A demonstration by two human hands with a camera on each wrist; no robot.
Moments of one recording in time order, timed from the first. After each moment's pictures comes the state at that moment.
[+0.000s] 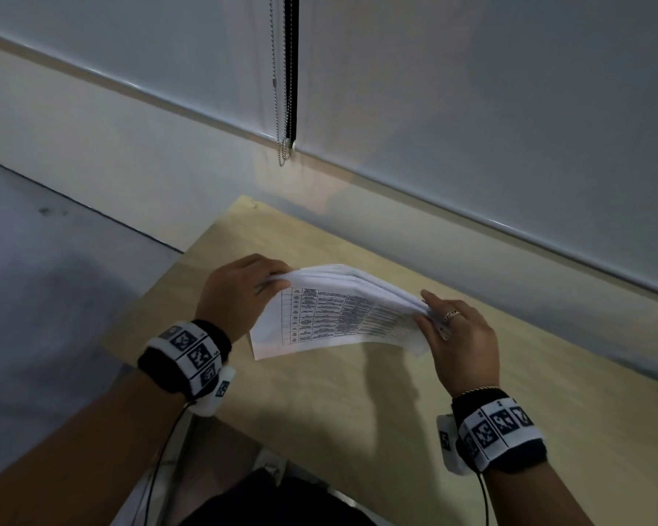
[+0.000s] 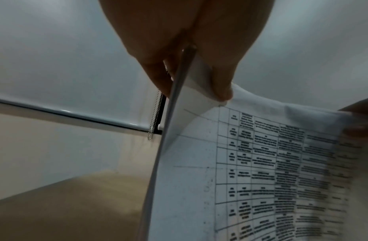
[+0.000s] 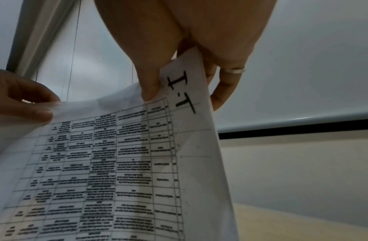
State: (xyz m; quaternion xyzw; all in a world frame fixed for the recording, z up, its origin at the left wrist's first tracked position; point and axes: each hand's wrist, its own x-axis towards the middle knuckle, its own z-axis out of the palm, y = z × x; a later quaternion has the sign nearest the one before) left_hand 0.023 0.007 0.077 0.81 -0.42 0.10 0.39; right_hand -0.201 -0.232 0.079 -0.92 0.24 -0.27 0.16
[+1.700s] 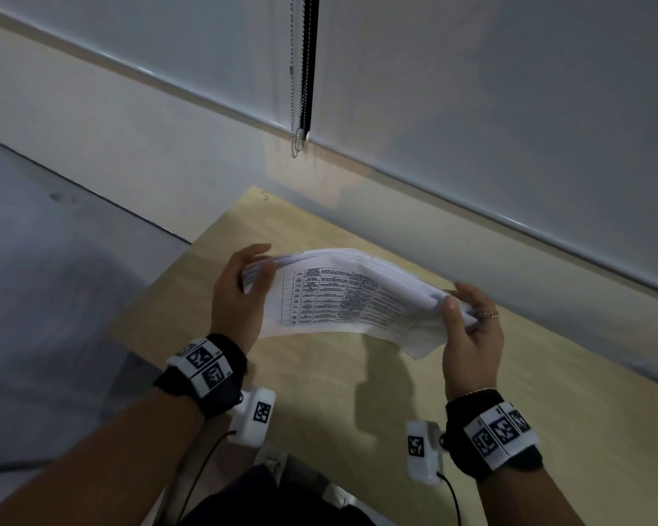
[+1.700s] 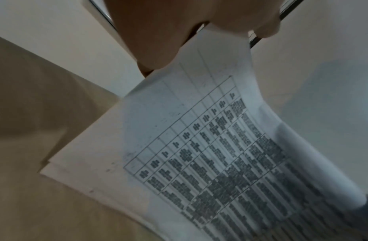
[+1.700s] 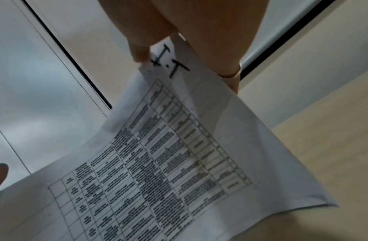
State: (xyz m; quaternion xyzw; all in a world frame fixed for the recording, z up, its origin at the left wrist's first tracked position) left_hand -0.002 0.009 0.058 0.71 -0.12 -0.03 0.69; right_hand -0.186 -0.212 0.071 -0.65 0.34 -0.38 0.56
